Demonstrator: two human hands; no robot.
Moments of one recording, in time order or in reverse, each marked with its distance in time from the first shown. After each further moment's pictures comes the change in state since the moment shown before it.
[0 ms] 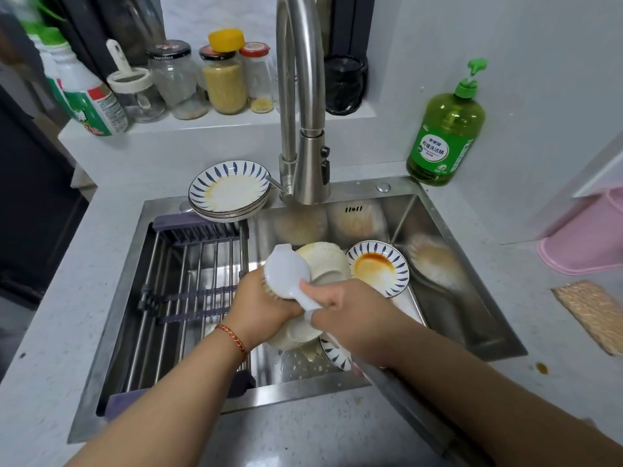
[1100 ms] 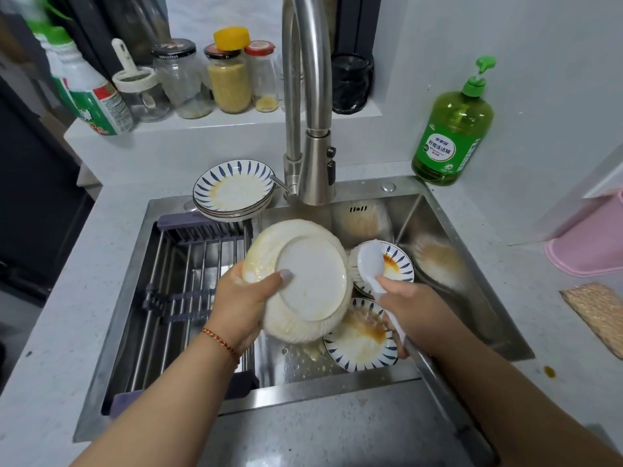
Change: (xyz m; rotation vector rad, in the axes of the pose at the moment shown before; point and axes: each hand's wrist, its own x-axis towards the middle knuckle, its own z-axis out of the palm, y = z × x) left_hand 0.003 -0.004 -0.013 -0.639 0.141 -0.233; right_hand -0.002 0.042 -0.037 0.252 0.266 0.289
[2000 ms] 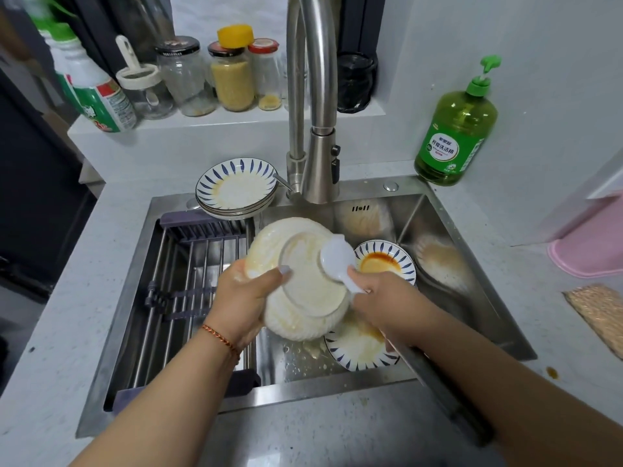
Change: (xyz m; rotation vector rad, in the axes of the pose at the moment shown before) left_hand -0.005 0.010 0.002 -0.031 -0.015 -0.019; right_hand 0.014 -0.012 0.017 -0.442 -0.134 -0.192
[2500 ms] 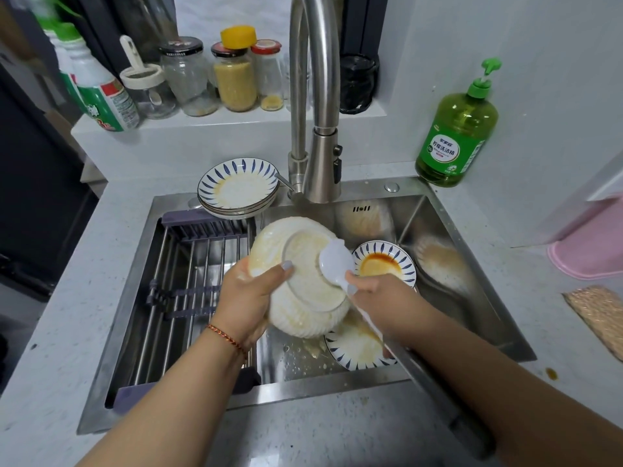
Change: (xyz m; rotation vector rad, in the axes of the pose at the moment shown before) left_hand -0.001 -0.003 0.005 -0.061 -0.004 0.014; right_hand 0.001 0.002 0.006 0.176 0.027 0.043
